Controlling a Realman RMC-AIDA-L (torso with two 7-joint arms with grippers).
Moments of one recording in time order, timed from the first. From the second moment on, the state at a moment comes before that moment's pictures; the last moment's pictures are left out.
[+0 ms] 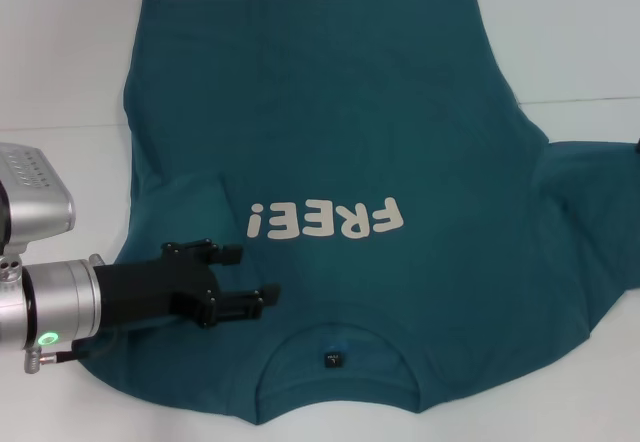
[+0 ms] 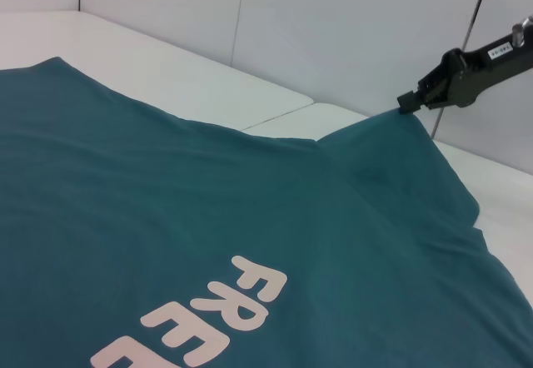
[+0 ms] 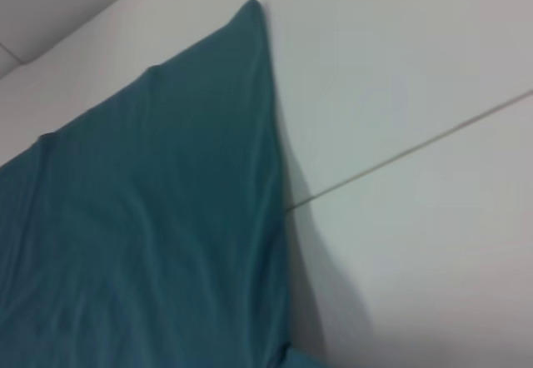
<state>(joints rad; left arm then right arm) -0.51 -2.16 0.92 0.78 1.98 1.29 -1.51 0.63 1.85 -0.57 -0.69 -2.36 -1.06 2.55</state>
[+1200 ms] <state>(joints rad) -0.51 -2.16 0.92 0.78 1.98 1.31 -1.52 0.82 1.88 -0.75 -0.78 -2.59 -1.24 2.71</state>
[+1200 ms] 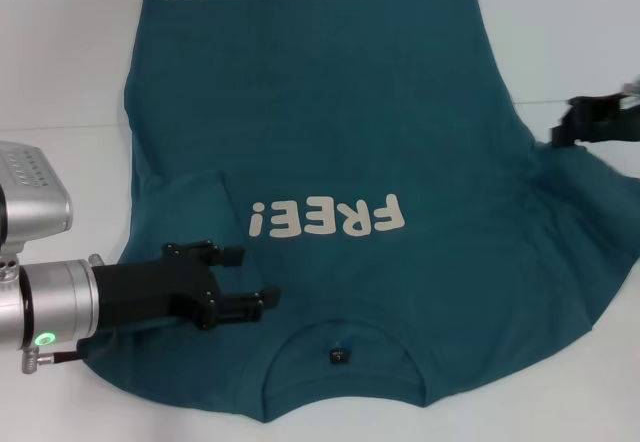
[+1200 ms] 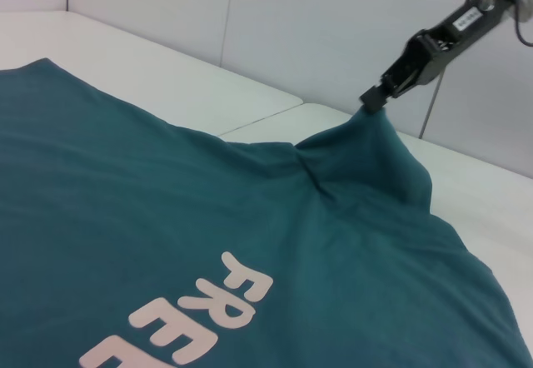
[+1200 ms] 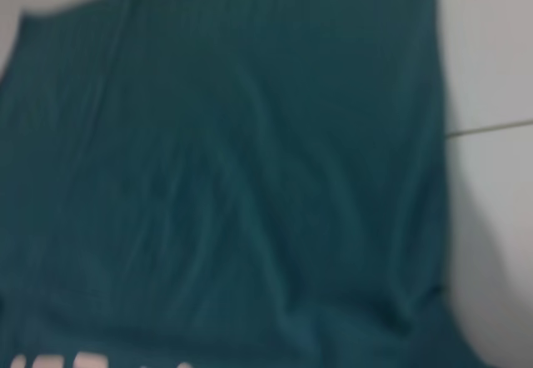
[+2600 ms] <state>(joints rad) -0.50 -2.15 0.92 0.78 1.98 1.30 -1.51 0.83 1.93 -0.85 -0.94 -2.64 -1.41 2.62</state>
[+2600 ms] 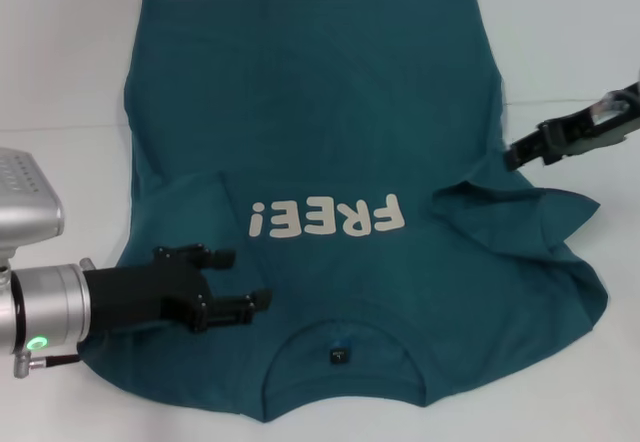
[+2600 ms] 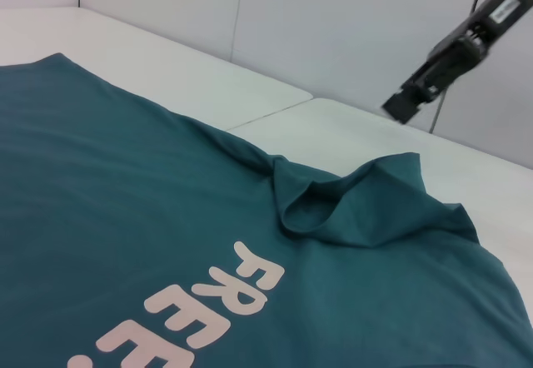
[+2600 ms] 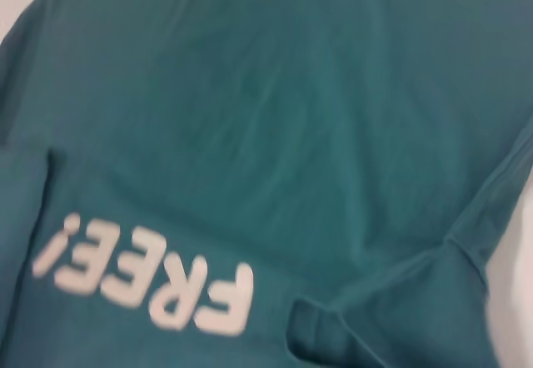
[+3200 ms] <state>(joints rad) -0.48 -2.16 0.92 0.79 1.97 1.35 -1.51 0.82 1.93 -0.84 -0.94 -2.69 -1.41 2.34</state>
